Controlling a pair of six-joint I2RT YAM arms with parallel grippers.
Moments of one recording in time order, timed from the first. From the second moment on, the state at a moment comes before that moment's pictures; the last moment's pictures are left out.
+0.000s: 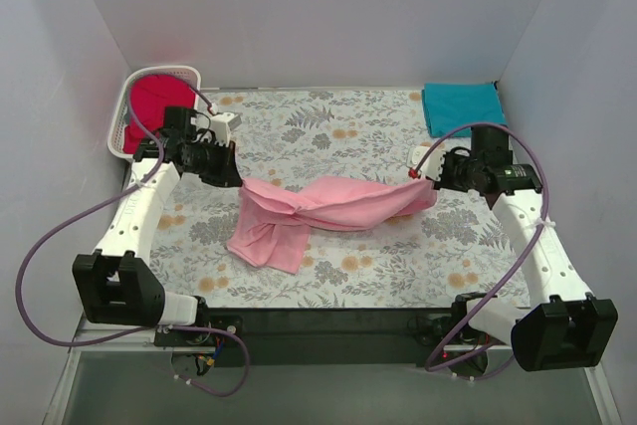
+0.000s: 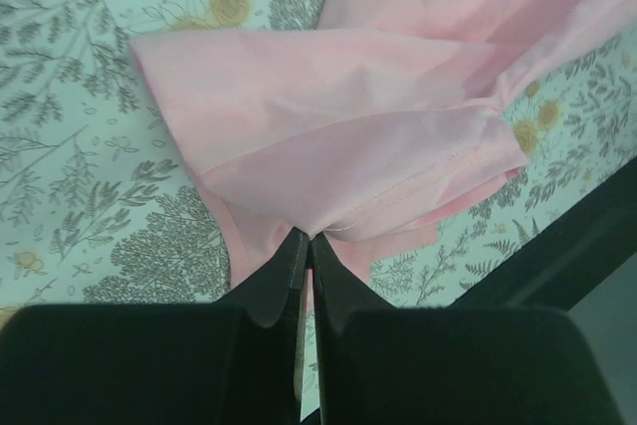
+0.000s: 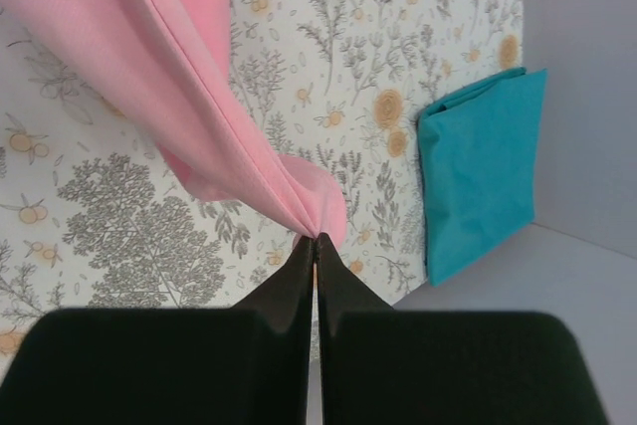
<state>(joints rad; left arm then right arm) -0.08 1.37 1.25 -0.92 0.53 0.20 0.11 1.13 1.04 -0.78 -0.36 -1.29</state>
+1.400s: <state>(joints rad) -0.02 0.86 2.05 -0.56 0.30 -0.03 0.11 0.83 1.86 -0.52 -0.19 -1.00</state>
